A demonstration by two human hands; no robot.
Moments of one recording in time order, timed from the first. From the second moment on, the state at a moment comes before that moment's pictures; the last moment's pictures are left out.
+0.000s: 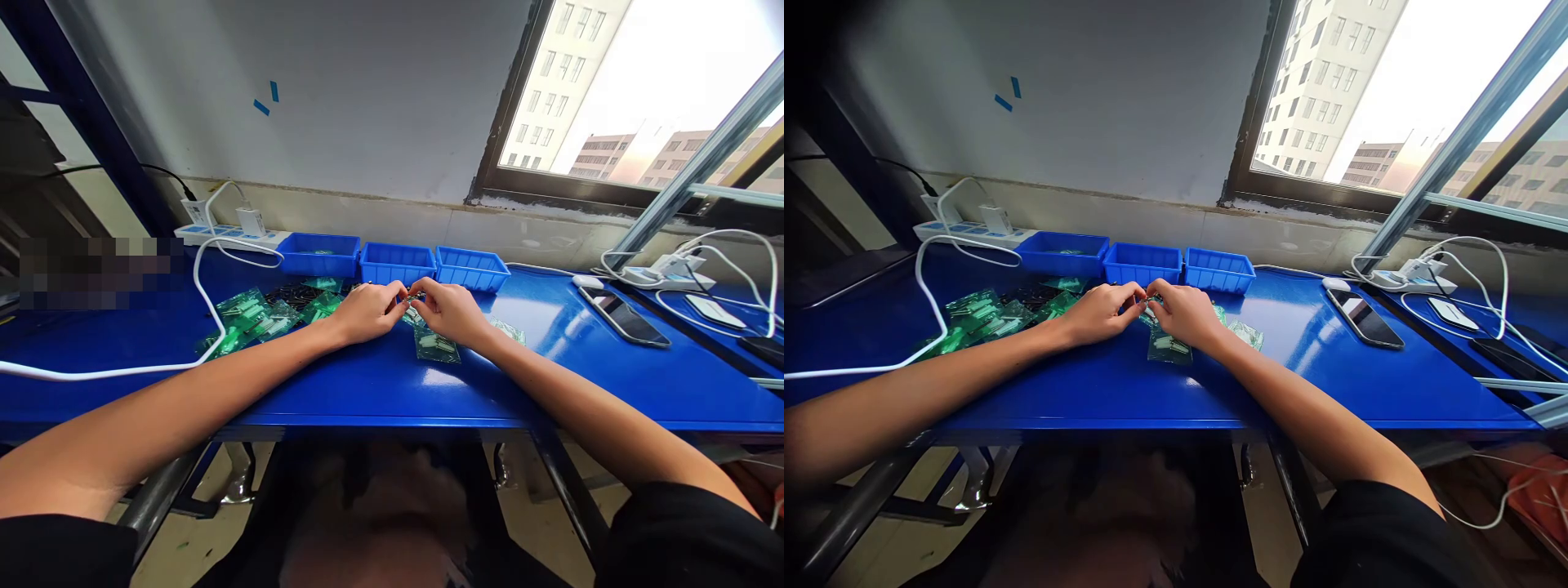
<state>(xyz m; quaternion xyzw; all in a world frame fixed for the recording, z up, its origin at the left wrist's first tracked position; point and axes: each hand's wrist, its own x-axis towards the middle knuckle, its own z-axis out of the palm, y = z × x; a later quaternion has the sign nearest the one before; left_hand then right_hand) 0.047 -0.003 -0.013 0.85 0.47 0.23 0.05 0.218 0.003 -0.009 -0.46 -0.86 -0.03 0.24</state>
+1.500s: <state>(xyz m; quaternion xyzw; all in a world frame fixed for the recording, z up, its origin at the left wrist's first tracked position) 0.046 -0.003 -0.013 0.86 0.46 0.22 0.03 0.217 0.003 -0.009 -0.47 -0.85 -0.02 0.22</state>
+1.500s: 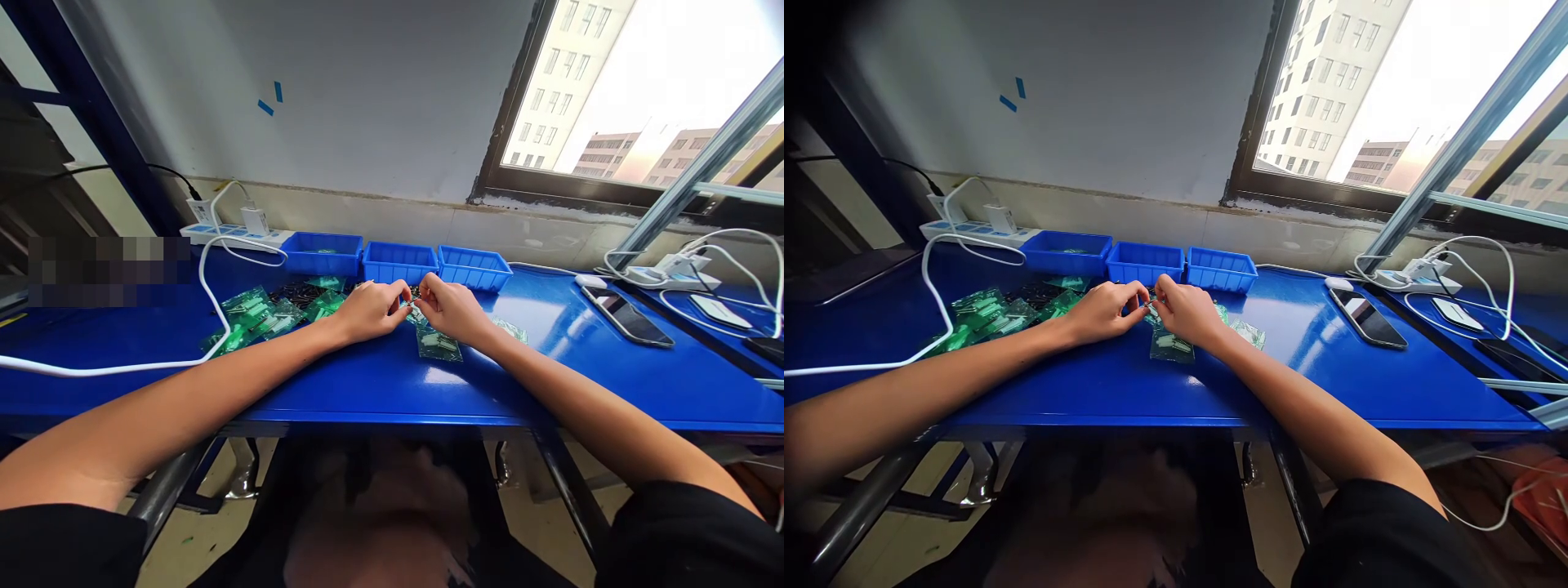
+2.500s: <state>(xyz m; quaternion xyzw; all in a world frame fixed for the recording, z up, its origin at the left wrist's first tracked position) 0.046 0.000 -0.015 0.87 0.44 0.22 0.01 0.217 0.002 -0.010 -0.44 -0.85 -0.01 0.27</state>
